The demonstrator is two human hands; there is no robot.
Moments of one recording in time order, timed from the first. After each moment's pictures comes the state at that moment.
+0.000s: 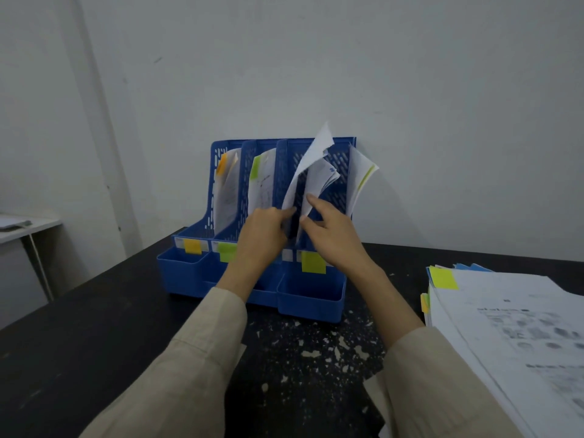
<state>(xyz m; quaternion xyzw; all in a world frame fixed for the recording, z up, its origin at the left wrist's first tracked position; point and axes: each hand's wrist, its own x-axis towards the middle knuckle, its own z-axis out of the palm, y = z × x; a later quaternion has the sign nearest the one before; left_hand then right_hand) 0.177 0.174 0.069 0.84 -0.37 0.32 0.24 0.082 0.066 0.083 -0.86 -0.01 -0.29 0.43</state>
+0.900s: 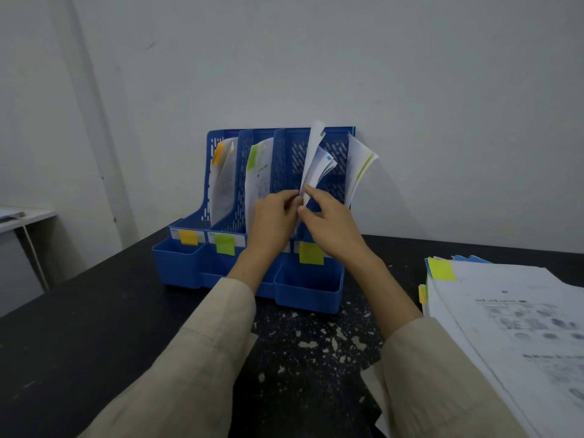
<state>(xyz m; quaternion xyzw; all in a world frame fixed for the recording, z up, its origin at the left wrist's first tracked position) 0.175 0.150 0.067 0.78 -0.34 0.28 0.44 0.084 0.064 0.082 -0.85 -0.02 -0.29 0.43</state>
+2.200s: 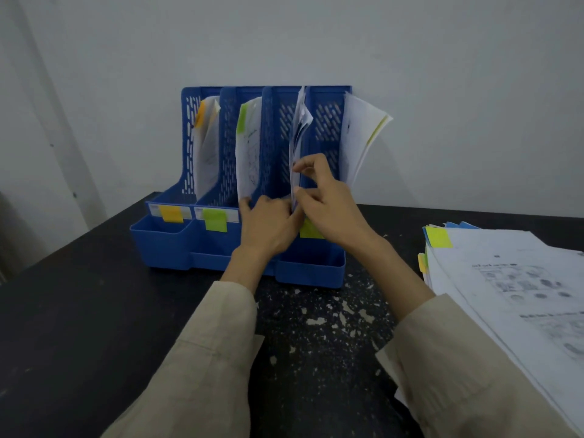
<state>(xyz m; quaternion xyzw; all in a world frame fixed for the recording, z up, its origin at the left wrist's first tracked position) 0.173 0.160 0.032 0.91 -0.31 0.17 0.21 0.091 0.070 0.066 -0.85 -0.08 -0.30 0.42</state>
